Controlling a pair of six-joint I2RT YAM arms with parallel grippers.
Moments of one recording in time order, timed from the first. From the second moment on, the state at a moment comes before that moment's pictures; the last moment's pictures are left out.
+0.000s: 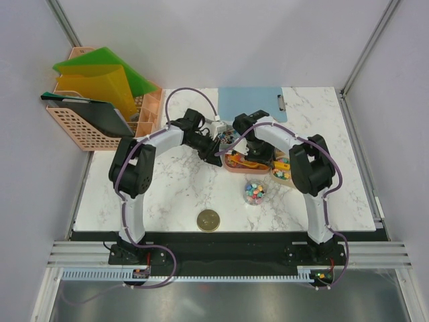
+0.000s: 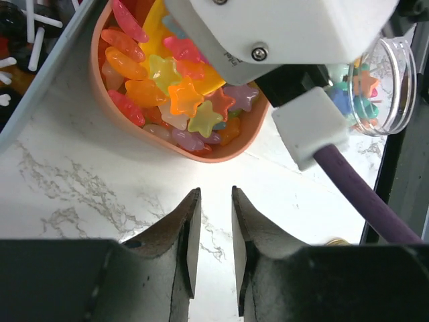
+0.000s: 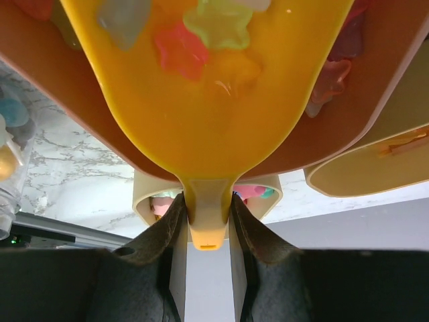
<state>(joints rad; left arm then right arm) -0.43 2.06 1.45 -0.53 0.85 0.37 0.54 2.13 1.72 -1.28 0.26 -0.68</state>
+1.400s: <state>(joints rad) -0.42 1.99 1.41 -0.55 0.84 0.37 0.43 1.99 1.56 -1.15 0.05 -0.66</state>
